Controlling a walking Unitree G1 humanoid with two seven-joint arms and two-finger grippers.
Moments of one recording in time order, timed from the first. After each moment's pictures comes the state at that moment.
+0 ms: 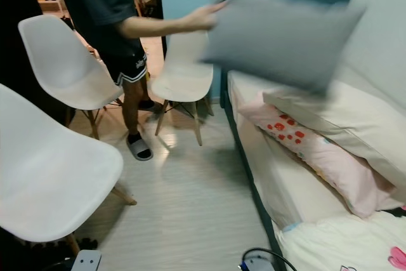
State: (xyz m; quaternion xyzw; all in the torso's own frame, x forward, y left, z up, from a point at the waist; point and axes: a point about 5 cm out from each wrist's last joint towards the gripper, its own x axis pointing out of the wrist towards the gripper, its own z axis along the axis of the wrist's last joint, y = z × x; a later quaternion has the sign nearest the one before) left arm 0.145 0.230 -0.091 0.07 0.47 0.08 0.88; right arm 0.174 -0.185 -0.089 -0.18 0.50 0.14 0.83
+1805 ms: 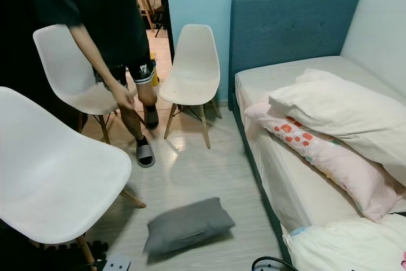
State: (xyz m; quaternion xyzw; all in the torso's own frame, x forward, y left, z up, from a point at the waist) left arm 0.148 0.180 -0.099 0.08 0.49 -0.03 0.87; right arm 0.145 -0.210 -0.097 -0.21 0.53 0.11 0.81
